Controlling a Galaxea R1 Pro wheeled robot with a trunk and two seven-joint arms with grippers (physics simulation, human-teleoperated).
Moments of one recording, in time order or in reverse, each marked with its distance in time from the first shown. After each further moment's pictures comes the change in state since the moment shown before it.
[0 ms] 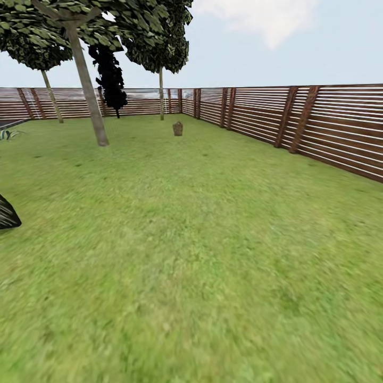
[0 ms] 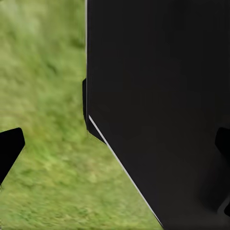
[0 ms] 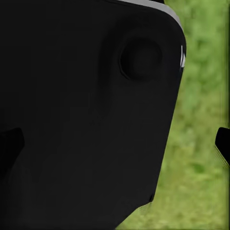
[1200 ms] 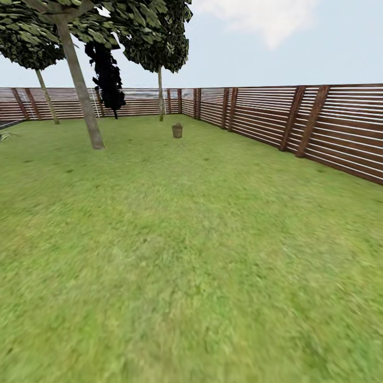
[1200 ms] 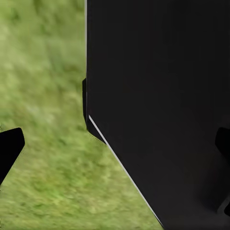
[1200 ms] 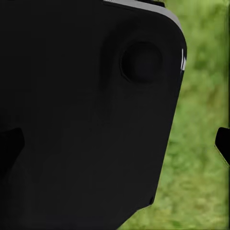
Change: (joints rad) left arm 0.000 0.000 0.000 0.000 -0.001 0.000 0.000; right arm 0.000 0.002 0.002 0.000 0.003 -0.009 -0.001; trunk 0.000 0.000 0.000
